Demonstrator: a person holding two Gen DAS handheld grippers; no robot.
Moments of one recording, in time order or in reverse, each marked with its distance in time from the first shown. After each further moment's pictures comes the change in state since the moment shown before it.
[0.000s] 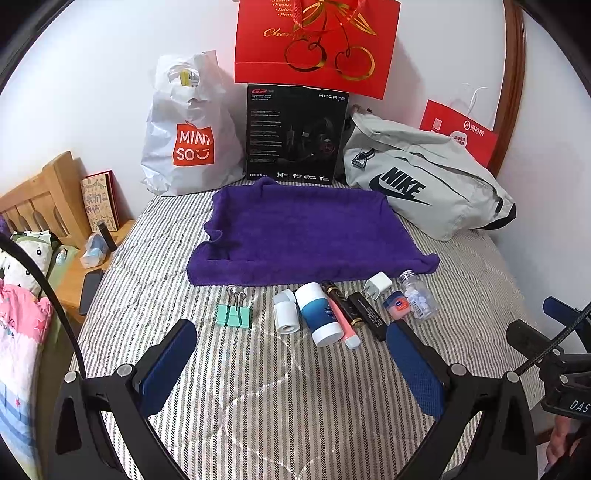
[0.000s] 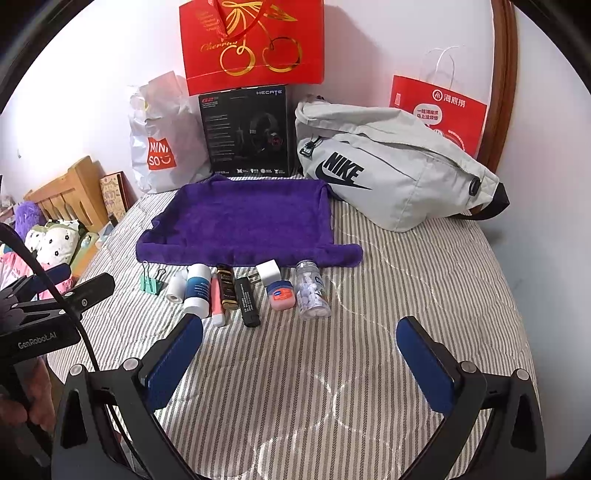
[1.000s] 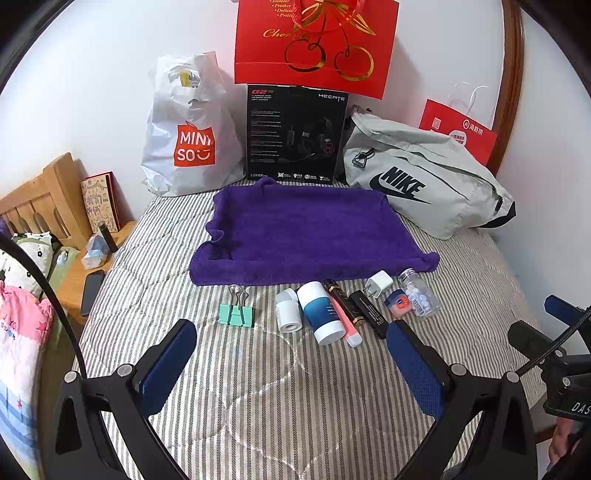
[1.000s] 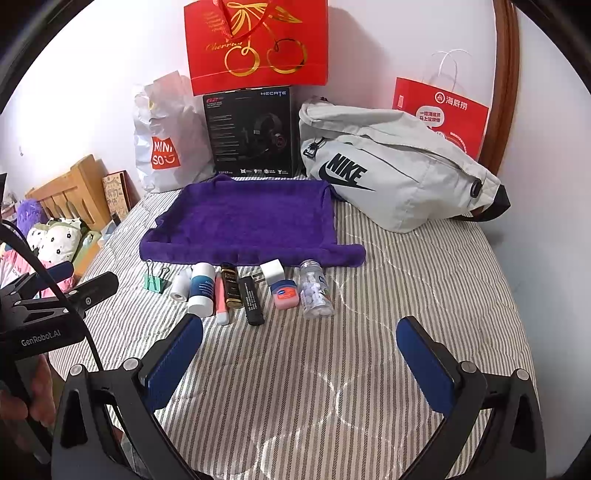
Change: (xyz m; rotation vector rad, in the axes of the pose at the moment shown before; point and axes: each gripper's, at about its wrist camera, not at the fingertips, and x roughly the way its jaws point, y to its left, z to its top) left arm 0.000 0.000 0.000 0.000 0.001 0.002; right arm -0.004 0.005 -0.002 -0.007 -0.003 0.003
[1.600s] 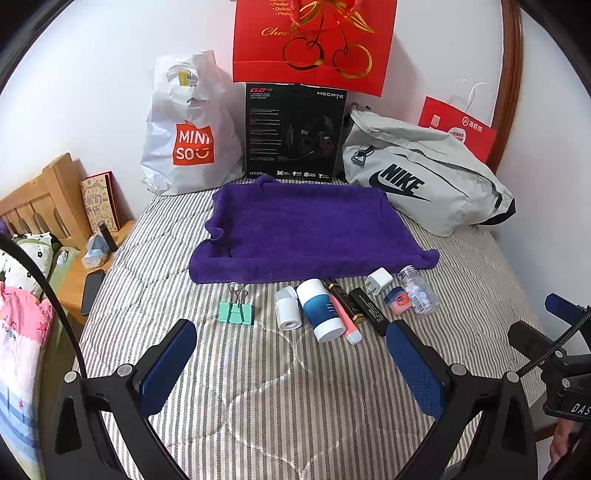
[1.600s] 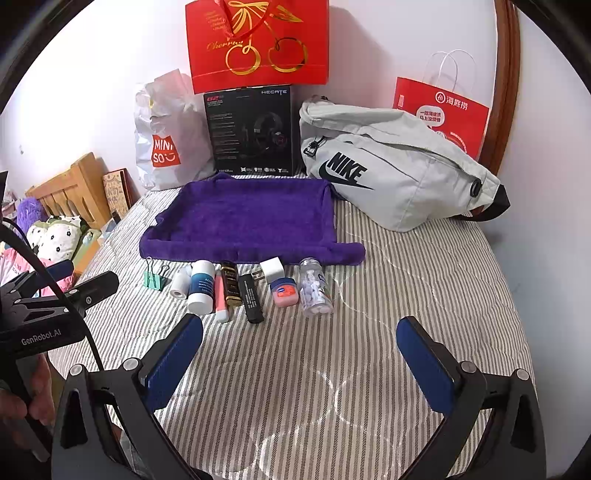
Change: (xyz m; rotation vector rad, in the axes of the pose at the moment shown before) left arm 0.000 0.003 -0.003 0.001 0.000 -0.002; right arm -0.001 0.000 0.000 -0.004 0.004 0.000
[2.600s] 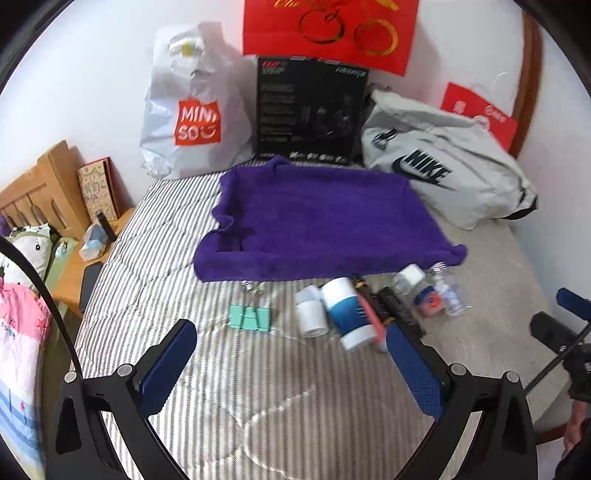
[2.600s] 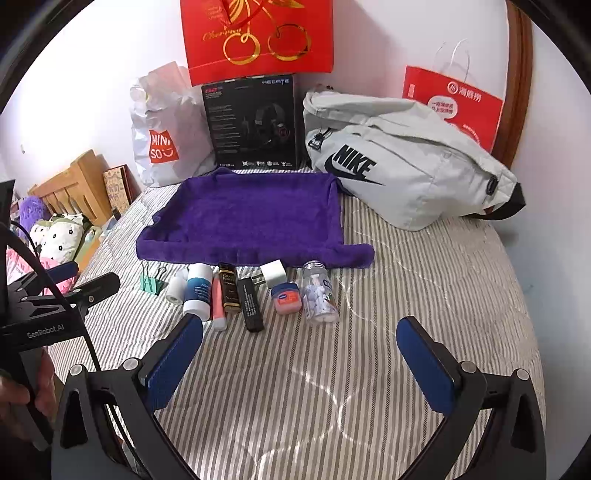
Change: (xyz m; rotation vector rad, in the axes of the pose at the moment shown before) left arm 0.050 0.021 0.013 -0.003 0.085 0.036; right arm 0.031 -0.005 0.015 0.000 0.046 0.032
